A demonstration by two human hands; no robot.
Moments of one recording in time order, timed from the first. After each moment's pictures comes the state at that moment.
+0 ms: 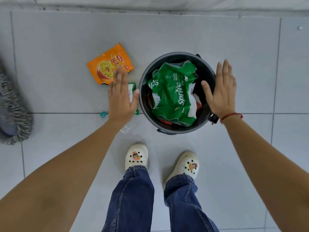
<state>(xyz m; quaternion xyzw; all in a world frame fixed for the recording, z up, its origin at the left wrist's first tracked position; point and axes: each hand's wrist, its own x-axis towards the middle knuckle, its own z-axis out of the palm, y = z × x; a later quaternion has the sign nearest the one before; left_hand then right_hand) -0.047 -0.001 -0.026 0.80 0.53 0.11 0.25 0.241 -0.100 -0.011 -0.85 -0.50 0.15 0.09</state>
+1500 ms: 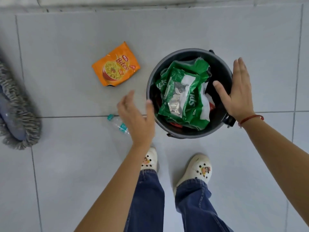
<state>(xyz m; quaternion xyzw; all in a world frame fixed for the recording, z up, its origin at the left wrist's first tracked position) -0.021 -0.056 -0.018 0.62 0.68 0.26 0.29 0.241 -0.099 -0.019 -0.84 -0.48 0.19 0.16</state>
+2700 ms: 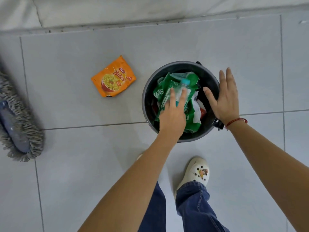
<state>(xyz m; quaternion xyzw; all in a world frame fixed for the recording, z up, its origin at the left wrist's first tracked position) 0.067 -0.058 -0.008 0.85 0.46 -0.03 0.26 0.238 -0.099 -0.013 -0.86 -0.45 0.18 0.15</state>
